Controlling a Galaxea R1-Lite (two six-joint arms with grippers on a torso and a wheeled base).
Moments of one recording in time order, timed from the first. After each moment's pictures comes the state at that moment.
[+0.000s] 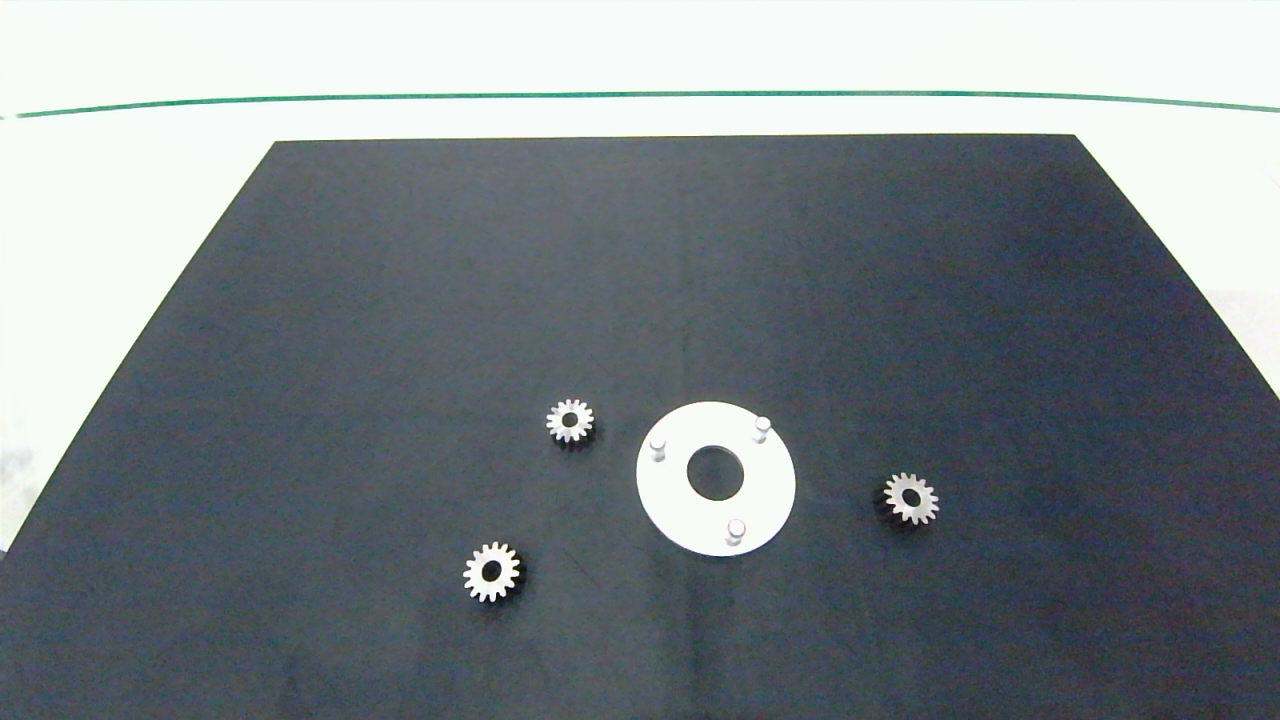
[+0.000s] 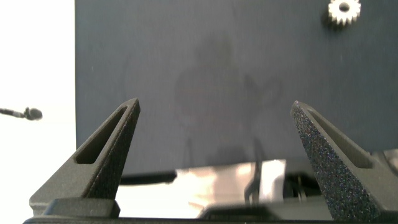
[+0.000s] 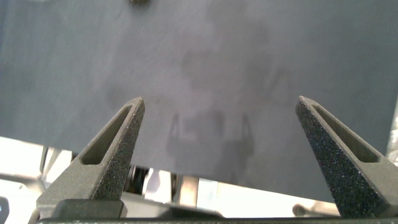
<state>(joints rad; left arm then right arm) -0.07 0.22 -0.63 0.71 0.08 0.16 0.17 0.58 -0.72 0.59 -0.06 -0.10</state>
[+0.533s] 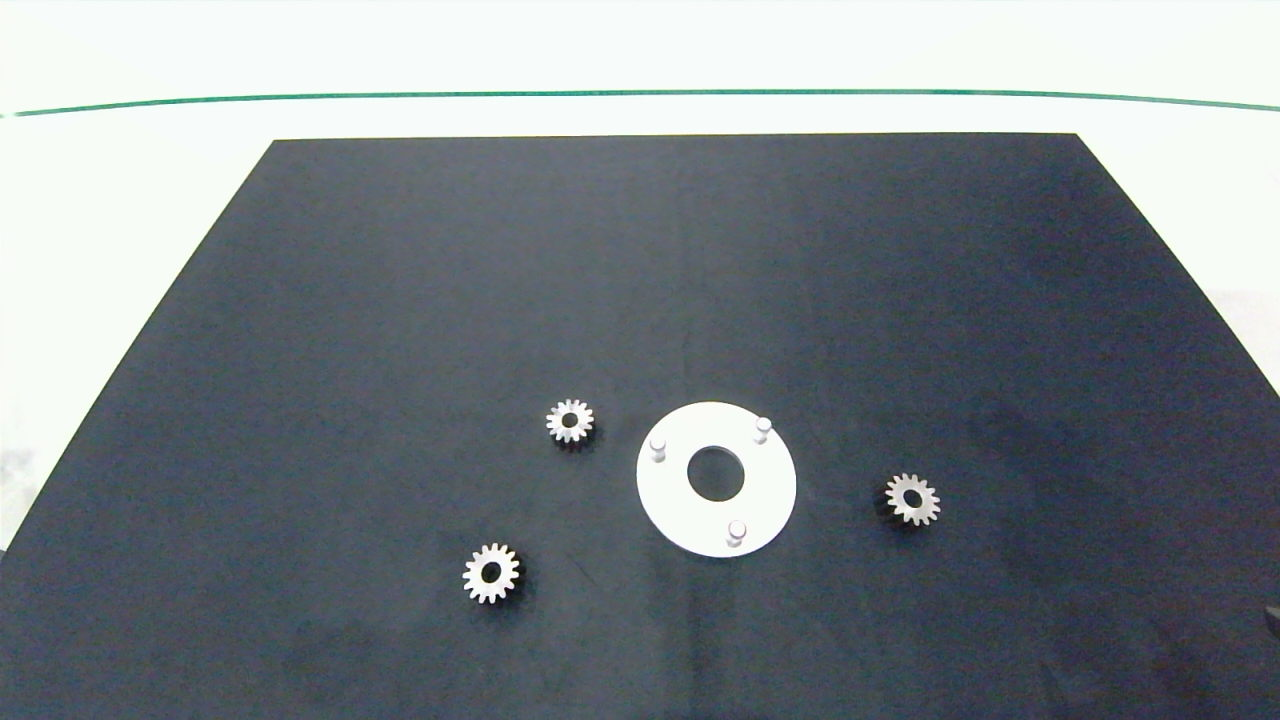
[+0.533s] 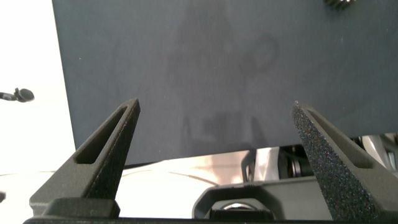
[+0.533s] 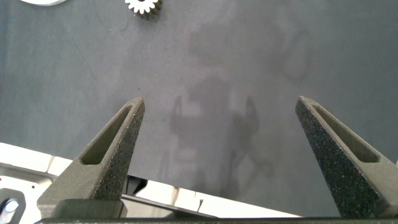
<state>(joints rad) -0.09 0.42 -0.73 0.78 0.08 0.16 0.20 0.87 -0.90 0.61 -0.04 -0.10</state>
